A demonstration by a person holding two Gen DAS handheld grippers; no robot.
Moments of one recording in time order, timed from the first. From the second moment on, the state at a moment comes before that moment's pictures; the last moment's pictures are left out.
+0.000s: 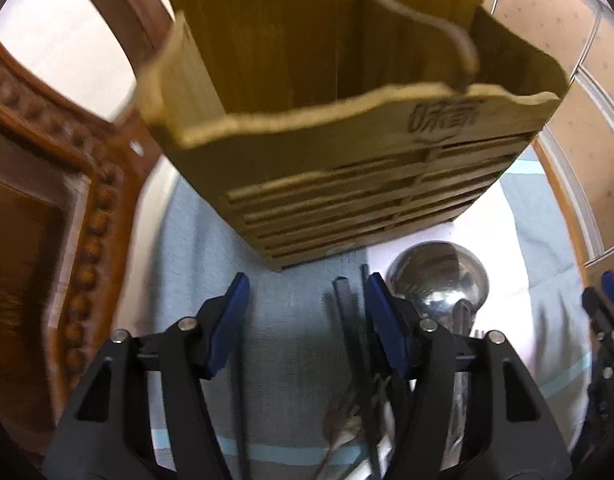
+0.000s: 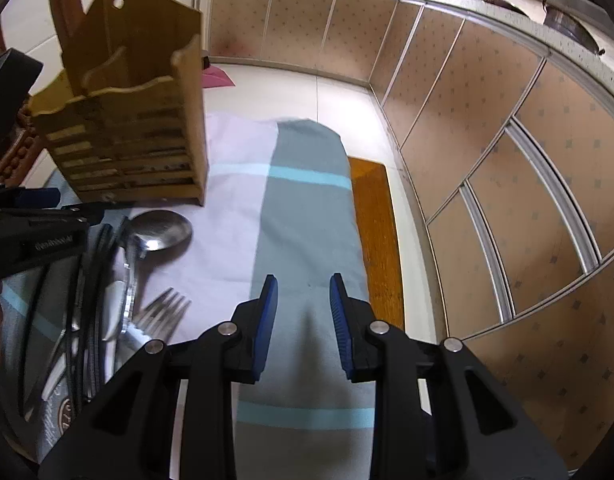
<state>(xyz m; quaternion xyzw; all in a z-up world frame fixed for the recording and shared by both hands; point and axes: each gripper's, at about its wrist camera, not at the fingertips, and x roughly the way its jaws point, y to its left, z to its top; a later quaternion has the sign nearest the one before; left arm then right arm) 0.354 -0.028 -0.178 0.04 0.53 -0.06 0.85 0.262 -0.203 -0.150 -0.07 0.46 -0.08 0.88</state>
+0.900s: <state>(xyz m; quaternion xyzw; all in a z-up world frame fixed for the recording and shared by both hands) 0.225 0.044 -0.043 -0.02 0.38 -0.08 0.92 0.344 -0.104 -0.150 0.09 0.55 0.10 0.82</state>
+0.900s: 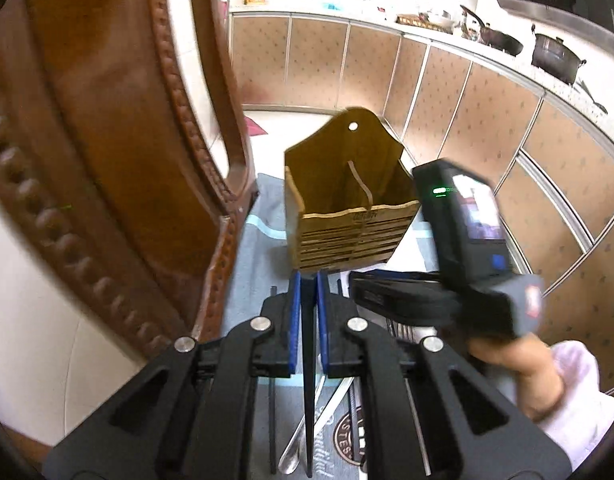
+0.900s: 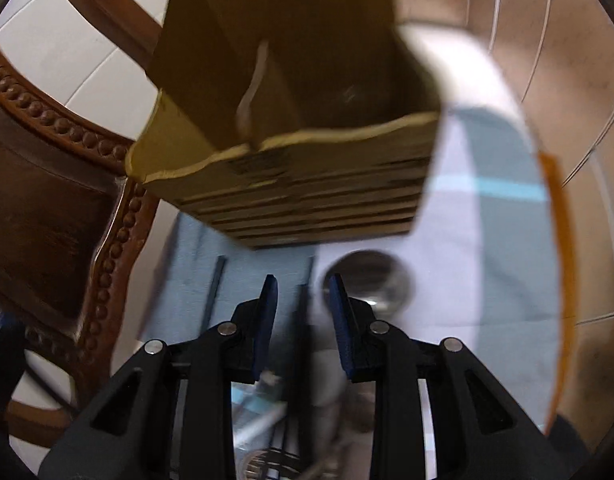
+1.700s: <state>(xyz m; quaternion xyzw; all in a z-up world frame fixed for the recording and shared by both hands) 0.194 0.052 -0.012 -0.03 0.34 -0.09 0.93 0.310 -0.063 -0.073 0.05 0.51 0.13 0.85</state>
